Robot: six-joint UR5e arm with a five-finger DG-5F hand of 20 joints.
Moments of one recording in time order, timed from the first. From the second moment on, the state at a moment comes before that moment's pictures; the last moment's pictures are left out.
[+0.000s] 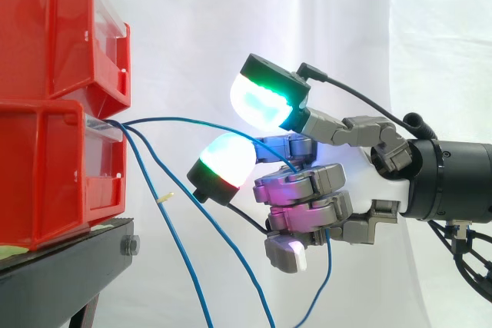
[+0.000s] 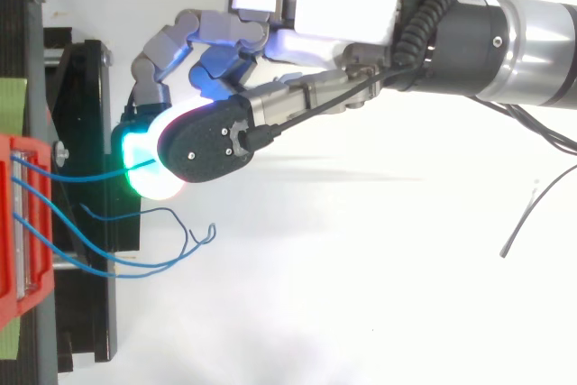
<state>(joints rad) 0.02 -2.34 -1.17 -2.68 -1.52 -0.15</state>
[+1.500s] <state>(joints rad) 0.00 -2.36 -1.20 -2.65 -1.50 -0.11</state>
